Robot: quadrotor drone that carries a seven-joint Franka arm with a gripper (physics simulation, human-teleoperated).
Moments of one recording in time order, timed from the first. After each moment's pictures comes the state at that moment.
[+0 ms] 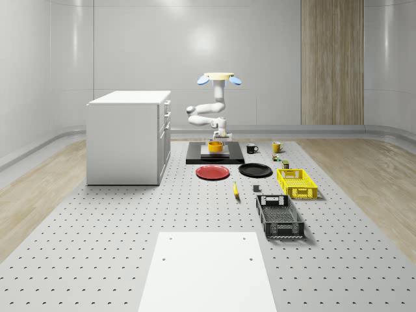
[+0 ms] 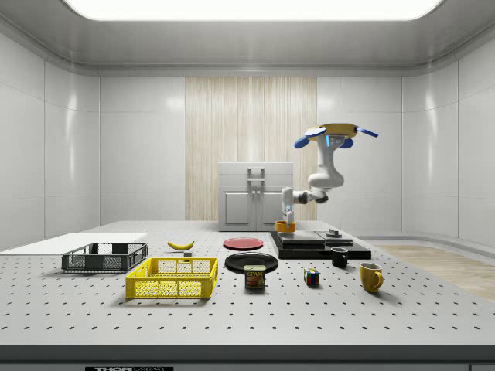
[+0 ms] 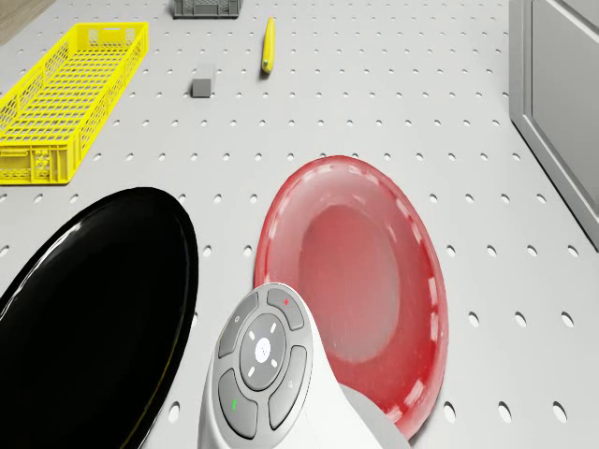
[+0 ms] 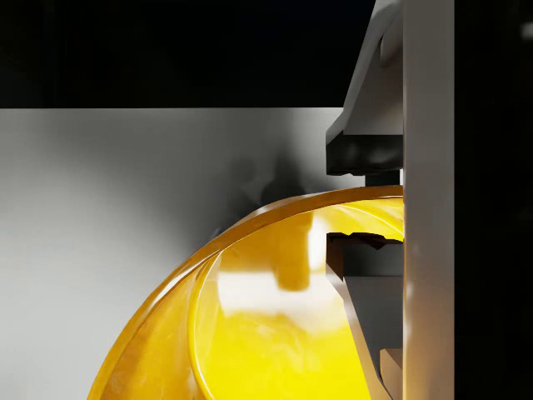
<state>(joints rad) -1.18 -1.39 1.05 -2.84 -2.12 1.54 1.70</state>
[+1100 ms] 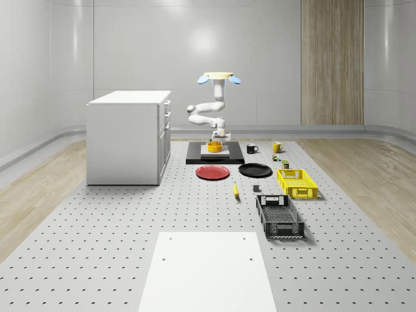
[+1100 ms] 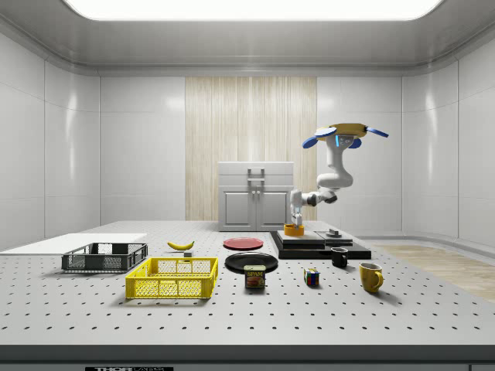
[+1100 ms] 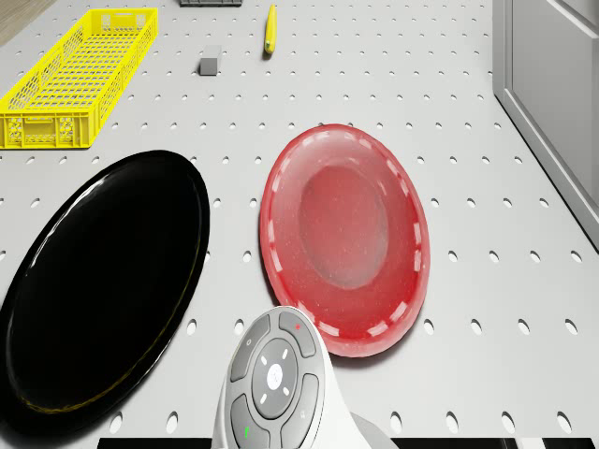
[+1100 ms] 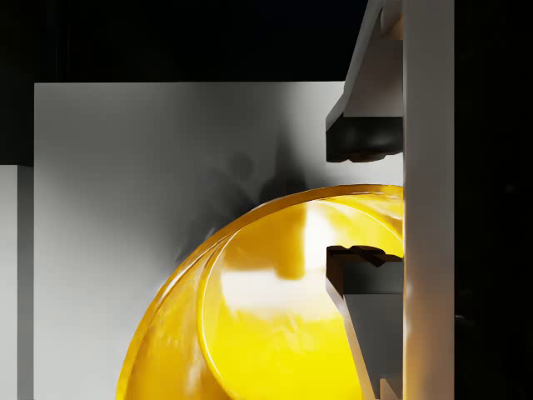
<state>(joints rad) -1.16 -1.40 1.00 -2.81 -2.17 1.58 1.67</state>
